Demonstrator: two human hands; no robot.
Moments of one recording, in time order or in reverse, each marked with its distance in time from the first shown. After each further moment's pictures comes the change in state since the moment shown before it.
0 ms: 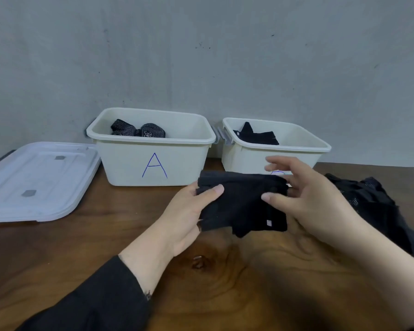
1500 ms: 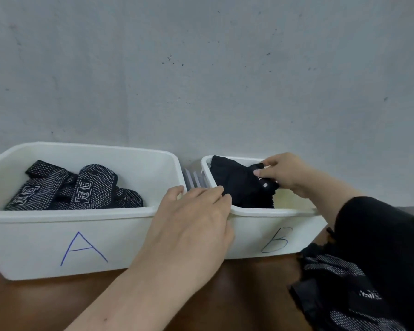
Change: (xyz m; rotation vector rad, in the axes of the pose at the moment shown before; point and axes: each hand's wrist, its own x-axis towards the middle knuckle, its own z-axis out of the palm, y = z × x) left_hand 0.135 0.050 0.033 1.799 0.245 0.629; right_hand 0.289 0.123 -0.043 -0.067 -0.022 0.409
